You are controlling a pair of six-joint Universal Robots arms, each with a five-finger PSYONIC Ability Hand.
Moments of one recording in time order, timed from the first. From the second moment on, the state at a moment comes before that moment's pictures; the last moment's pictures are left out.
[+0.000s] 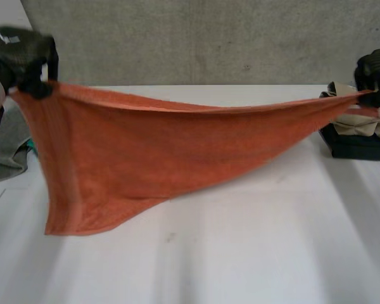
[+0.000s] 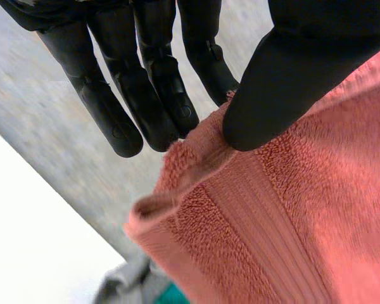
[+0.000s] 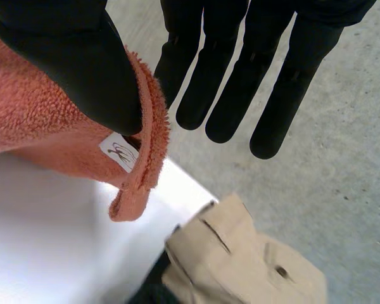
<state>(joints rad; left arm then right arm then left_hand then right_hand) 4.50 -1.69 -1.25 2.85 -1.51 3.52 1.51 -1.27 1.13 0.32 1.14 2.68 1.14 1.20 1.19 1.20 1.00 1.14 1.18 1.18 1.19 0.98</state>
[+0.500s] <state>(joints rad) 4.44 -2.27 -0.71 2.77 -1.55 3.88 1.68 -0.86 0.64 0.60 1.41 2.35 1.14 1.20 1.19 1.20 1.00 1.14 1.18 1.18 1.19 0.98</state>
